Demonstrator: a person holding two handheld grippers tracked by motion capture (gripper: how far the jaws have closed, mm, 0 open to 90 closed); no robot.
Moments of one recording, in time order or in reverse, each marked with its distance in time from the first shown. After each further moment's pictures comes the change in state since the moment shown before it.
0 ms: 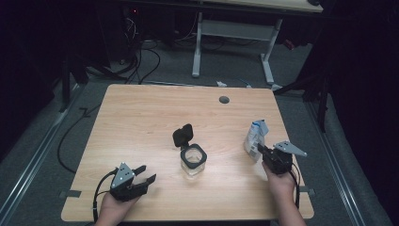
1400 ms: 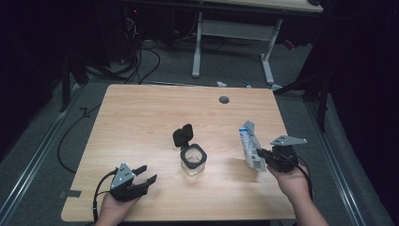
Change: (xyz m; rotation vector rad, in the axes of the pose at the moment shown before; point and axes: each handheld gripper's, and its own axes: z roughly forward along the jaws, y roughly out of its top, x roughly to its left) left arm -0.001 0.001 -0.002 -0.019 -0.025 0.008; right arm 0.014 0.046 -0.033 0.284 0.145 -0.170
